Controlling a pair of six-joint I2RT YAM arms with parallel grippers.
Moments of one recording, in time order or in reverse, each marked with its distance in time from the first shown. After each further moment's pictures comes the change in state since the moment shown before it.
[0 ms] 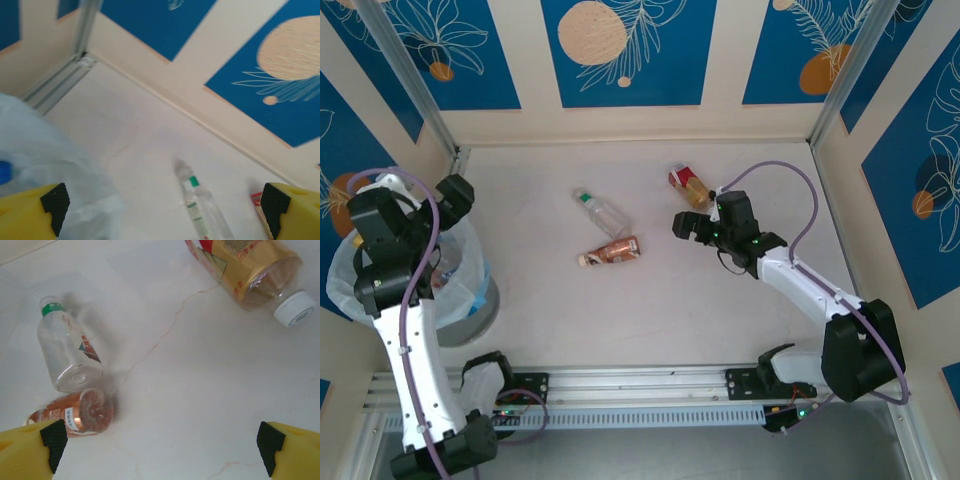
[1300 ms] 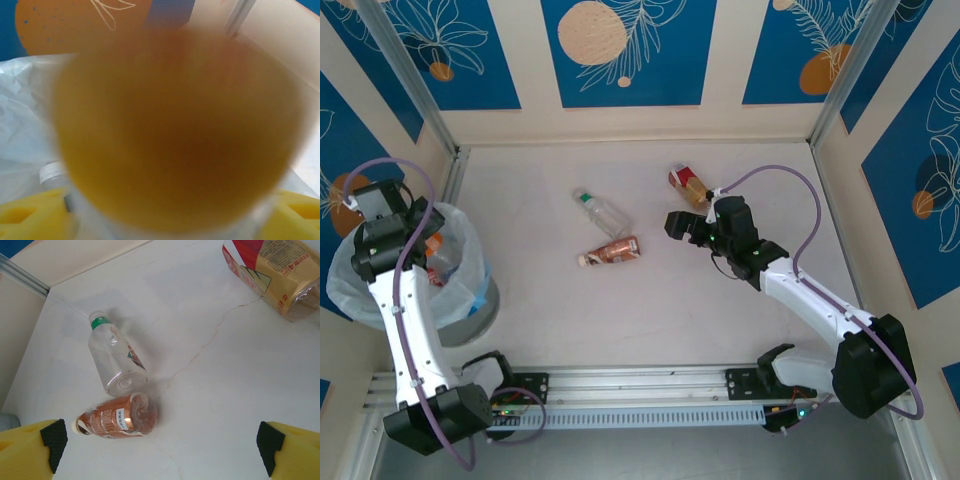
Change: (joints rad) left arm 0.101 0.164 0.023 -0.169 -0.462 0.105; right arm 0.087 -0.096 -0.046 0.087 0.005 0.099
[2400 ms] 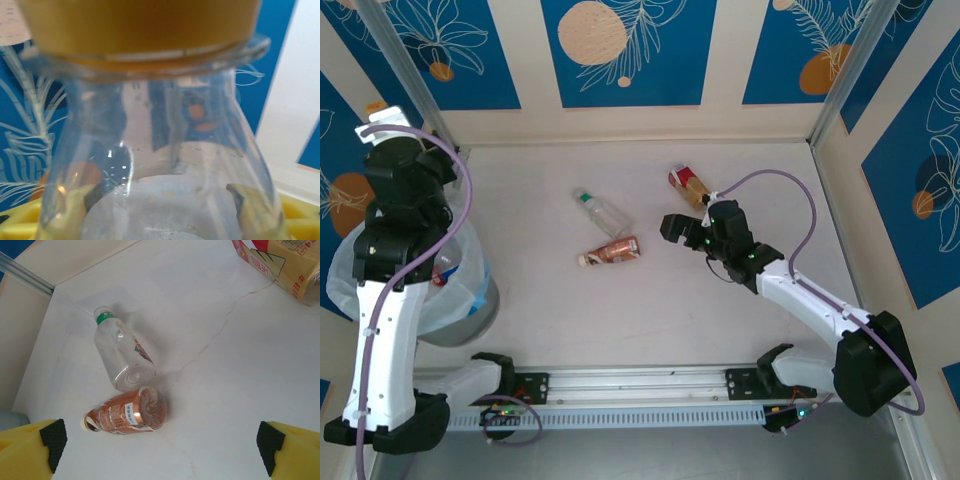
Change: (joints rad) left arm -0.576 0.025 0.356 0.200 -0.530 0.261; right arm 0.043 0.010 -0.018 0.029 0.017 0.067
